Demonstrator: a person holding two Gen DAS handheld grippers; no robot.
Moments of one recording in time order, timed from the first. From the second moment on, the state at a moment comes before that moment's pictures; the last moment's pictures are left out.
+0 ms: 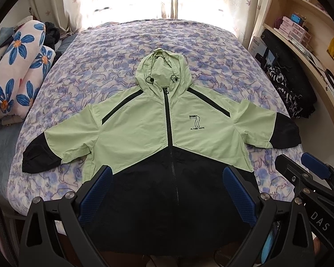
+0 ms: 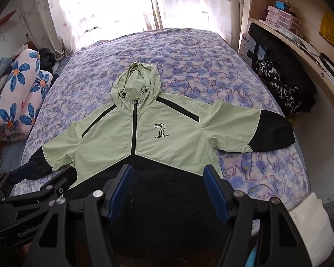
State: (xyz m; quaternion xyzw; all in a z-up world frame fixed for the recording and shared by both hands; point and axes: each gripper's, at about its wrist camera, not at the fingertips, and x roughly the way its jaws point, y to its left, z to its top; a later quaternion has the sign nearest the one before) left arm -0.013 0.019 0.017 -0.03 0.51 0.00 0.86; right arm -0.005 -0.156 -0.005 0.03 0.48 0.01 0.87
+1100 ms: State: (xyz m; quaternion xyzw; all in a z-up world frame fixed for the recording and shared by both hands) left arm 0.008 0.044 0.004 -0.03 0.52 -0.02 0.85; right arm 0.005 -0.129 -0.014 0.04 0.50 0.00 0.86
